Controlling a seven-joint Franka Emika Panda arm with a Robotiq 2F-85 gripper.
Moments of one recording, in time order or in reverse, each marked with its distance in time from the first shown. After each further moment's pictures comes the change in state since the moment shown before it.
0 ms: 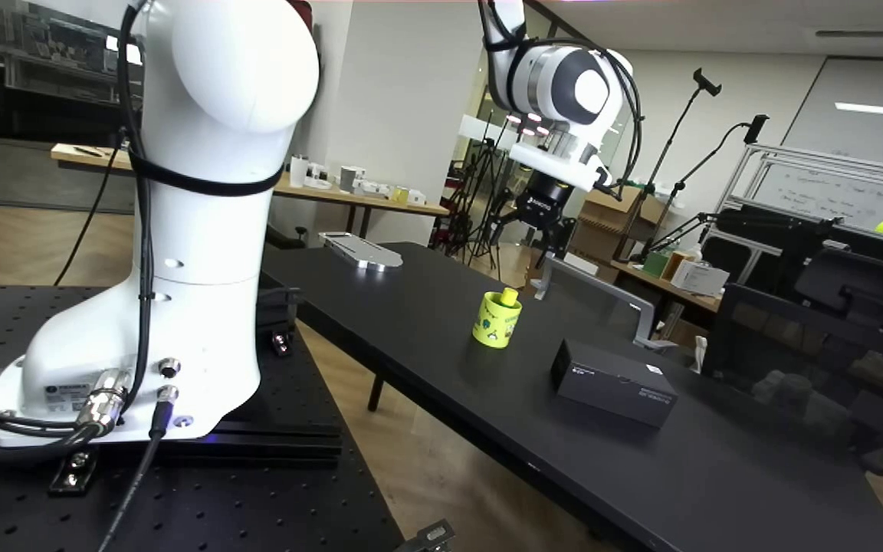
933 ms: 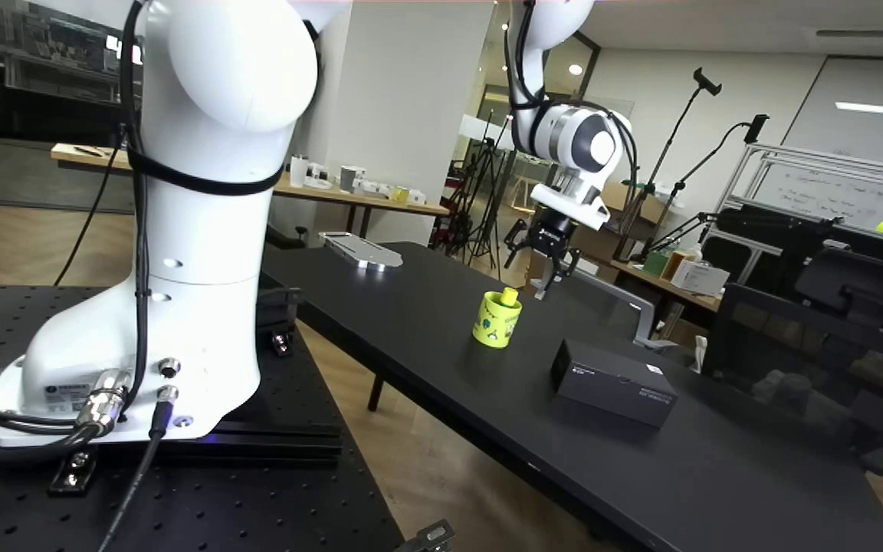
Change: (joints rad) arm -0.015 0.418 0.078 0.448 -0.033 -0.093 0.002
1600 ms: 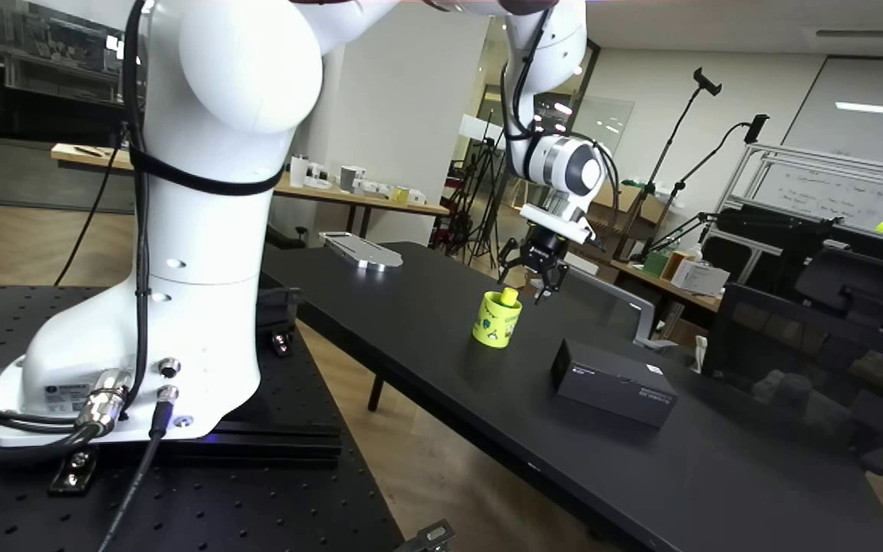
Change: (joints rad) arm 0.047 0.208 0.013 0.226 -0.075 -0.104 0.155
